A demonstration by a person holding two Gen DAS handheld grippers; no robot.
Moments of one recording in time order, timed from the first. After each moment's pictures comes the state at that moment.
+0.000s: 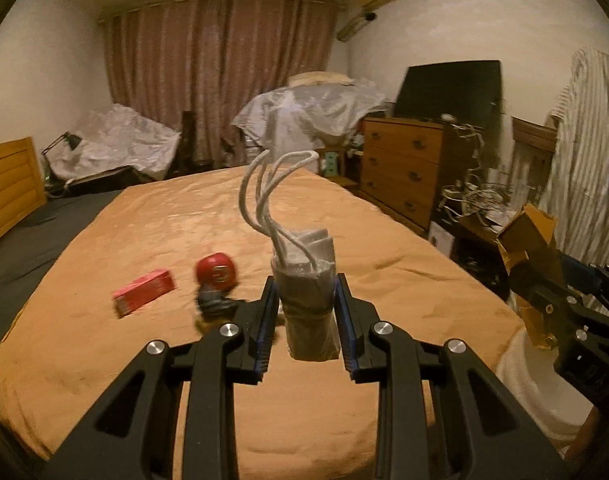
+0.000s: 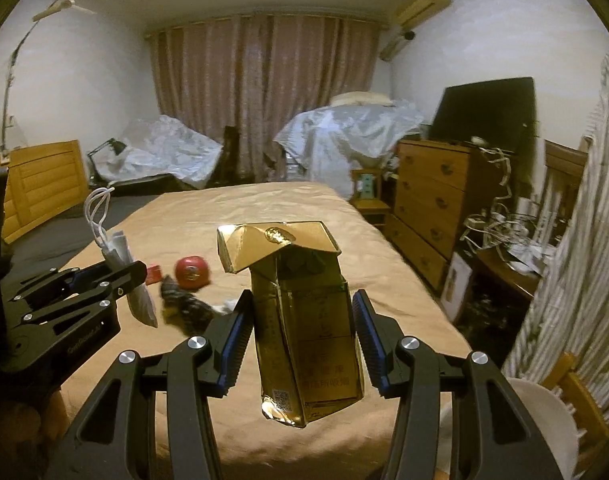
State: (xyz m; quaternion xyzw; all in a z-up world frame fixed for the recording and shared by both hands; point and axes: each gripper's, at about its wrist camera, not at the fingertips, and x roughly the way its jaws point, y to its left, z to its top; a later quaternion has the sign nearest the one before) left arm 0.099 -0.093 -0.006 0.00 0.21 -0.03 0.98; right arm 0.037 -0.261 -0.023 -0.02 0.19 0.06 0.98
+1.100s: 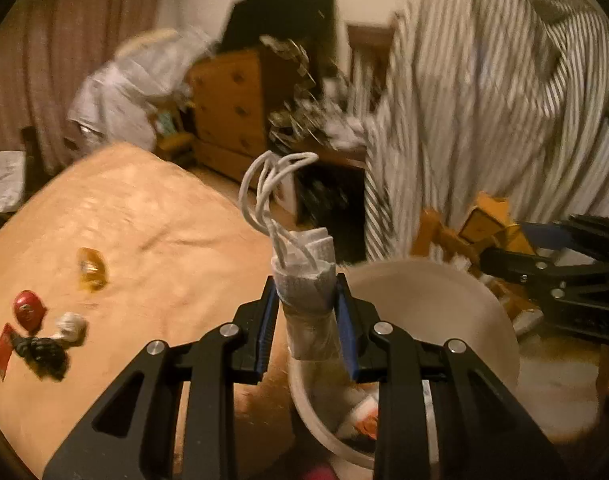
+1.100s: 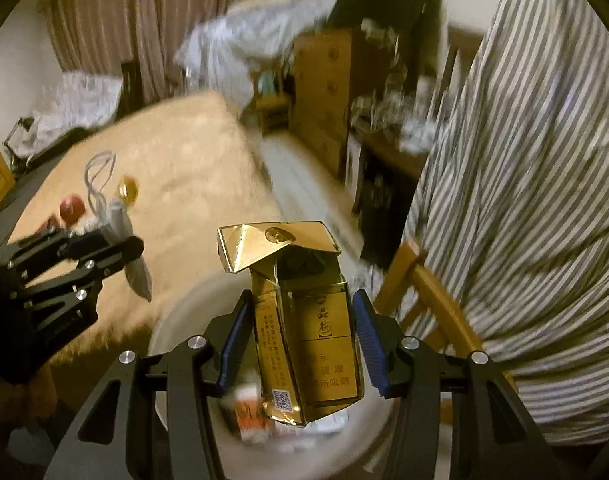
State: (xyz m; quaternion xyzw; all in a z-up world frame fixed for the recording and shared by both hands) left arm 0.127 -0.344 -0.039 0.11 0.32 -0.28 0.90; right arm 0.030 -0.591 -0.054 0.03 0.40 -0.06 0.91
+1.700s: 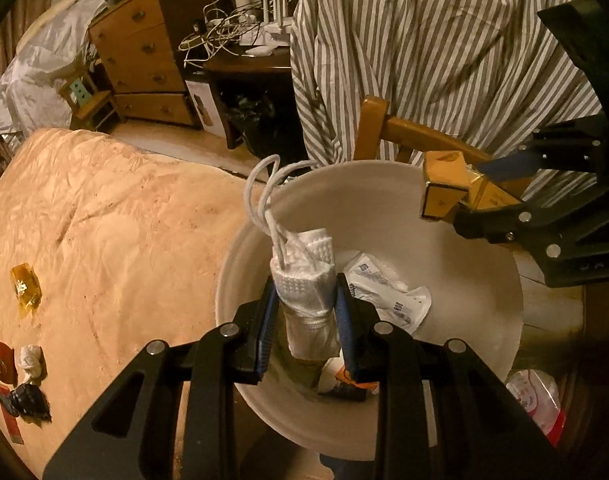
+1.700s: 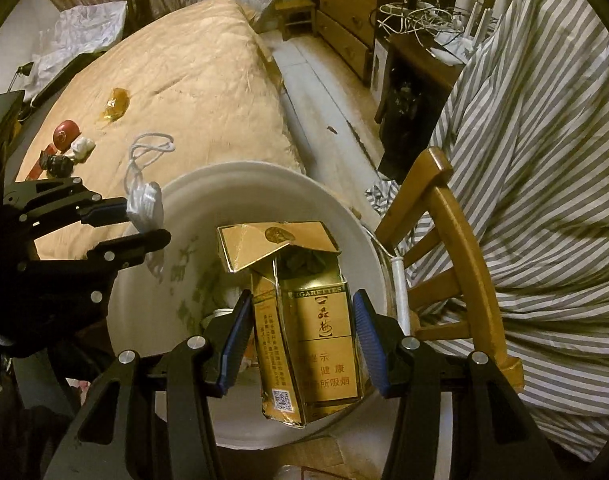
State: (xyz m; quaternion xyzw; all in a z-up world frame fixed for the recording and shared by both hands) left arm 0.154 -0.397 -0.091 0.22 0.44 -0.36 0.79; right arm 0.063 -0.603 -0.104 0.03 0.55 -0.01 0.84
